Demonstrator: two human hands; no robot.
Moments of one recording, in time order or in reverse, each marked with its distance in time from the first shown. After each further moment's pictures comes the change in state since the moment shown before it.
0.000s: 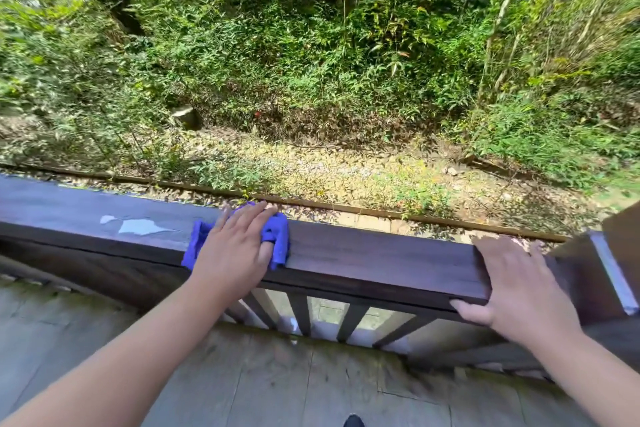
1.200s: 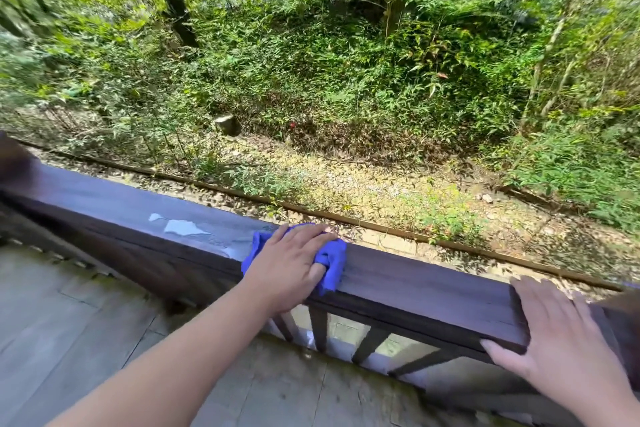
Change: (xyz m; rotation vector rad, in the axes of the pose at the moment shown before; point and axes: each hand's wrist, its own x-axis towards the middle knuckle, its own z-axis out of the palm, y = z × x) left_hand 0.006 0.024 0.002 -0.143 -0.067 0.109; right_hand -0.006 0.001 -0.004 -0.006 -0.106 -0.006
